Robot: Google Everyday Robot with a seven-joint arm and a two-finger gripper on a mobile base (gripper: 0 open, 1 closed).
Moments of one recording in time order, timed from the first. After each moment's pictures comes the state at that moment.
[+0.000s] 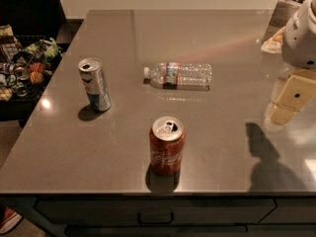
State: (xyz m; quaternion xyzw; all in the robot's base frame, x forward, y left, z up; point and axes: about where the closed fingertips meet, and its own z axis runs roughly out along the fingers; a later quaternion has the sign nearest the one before) arm 0.438 -0.217 0.976 -0.60 0.78 -0.03 0.16
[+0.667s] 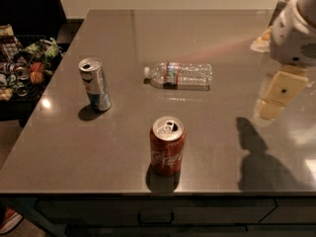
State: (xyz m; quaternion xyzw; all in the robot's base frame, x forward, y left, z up) arm 0.451 -0.204 0.972 -0.61 0.77 -0.02 0.16
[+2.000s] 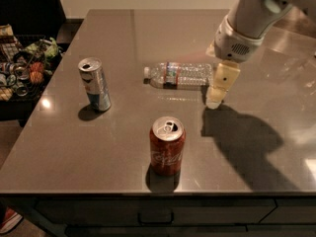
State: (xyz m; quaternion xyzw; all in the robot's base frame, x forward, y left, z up) arm 0.557 -0.151 0.906 -0.64 0.75 0.04 0.15
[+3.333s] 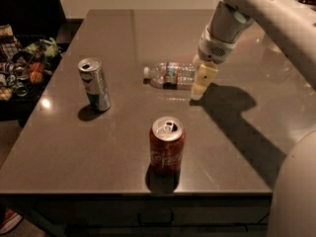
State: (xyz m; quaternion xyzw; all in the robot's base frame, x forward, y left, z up) arm 0.632 -0.135 0.852 -0.63 0.76 0.07 0.13
